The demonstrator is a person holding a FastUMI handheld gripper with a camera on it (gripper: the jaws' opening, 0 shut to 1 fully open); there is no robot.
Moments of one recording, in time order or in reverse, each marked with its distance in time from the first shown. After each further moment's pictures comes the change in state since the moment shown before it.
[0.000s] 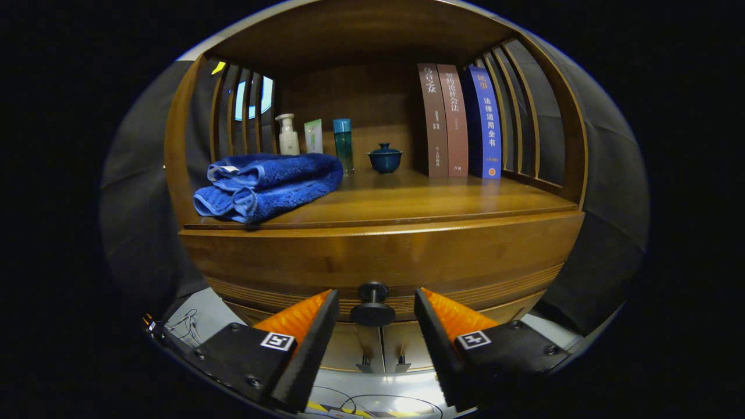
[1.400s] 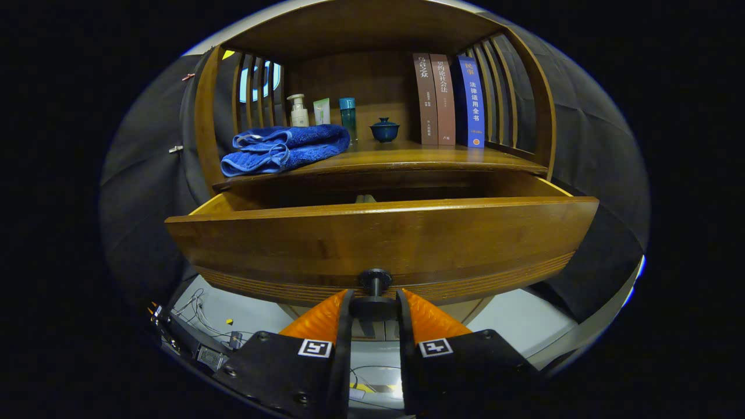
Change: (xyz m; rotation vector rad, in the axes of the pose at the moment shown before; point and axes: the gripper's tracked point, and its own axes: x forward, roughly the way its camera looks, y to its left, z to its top) arm -0.097 -0.002 -0.053 -0.012 0.131 -0.017
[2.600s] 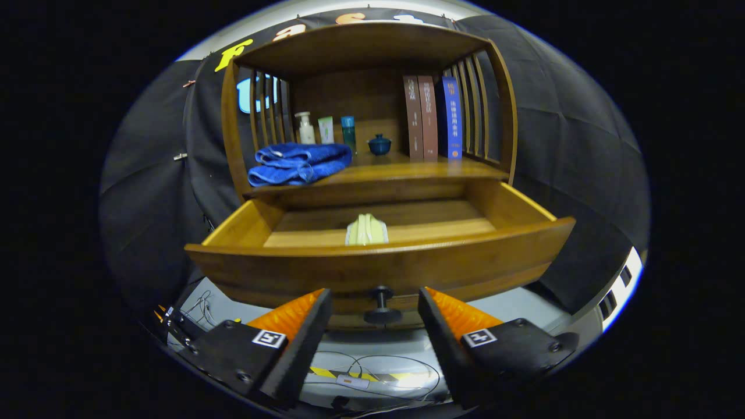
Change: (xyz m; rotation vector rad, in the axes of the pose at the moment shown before) arm -0.093 0.011 0.035 0.035 -0.076 -0.019
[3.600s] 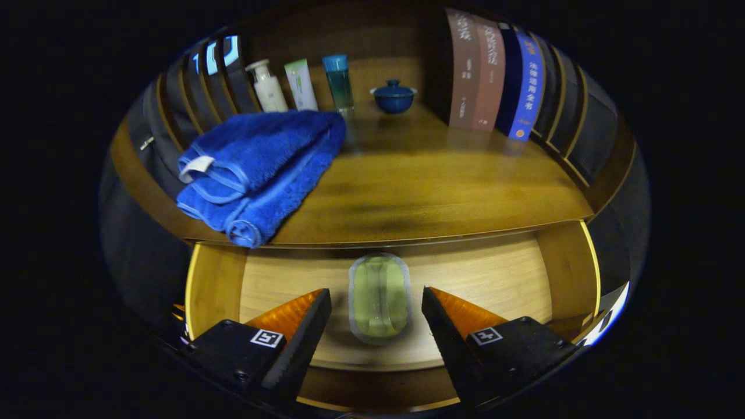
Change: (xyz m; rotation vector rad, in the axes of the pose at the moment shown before) arm 0.173 0.020 0.028 -0.033 0.560 -0.022
